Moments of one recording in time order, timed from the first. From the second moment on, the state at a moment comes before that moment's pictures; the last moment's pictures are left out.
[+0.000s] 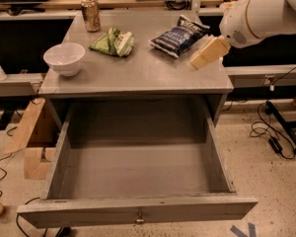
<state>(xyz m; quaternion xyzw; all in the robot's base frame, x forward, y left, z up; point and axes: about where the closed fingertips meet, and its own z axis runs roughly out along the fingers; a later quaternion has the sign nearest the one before) 0.642 -0.160 0.974 -0.49 0.74 -0.01 0.45</state>
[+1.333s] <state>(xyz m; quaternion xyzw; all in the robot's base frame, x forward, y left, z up) 0.815 -0.086 0.997 -0.47 0.66 0.03 0.58</state>
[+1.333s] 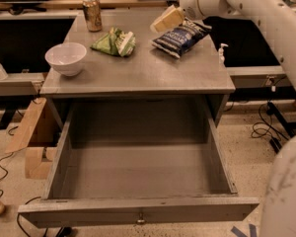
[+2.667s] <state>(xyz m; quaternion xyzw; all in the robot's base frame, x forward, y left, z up) 0.863 0.005 0.942 -0.47 0.67 0.10 0.56</state>
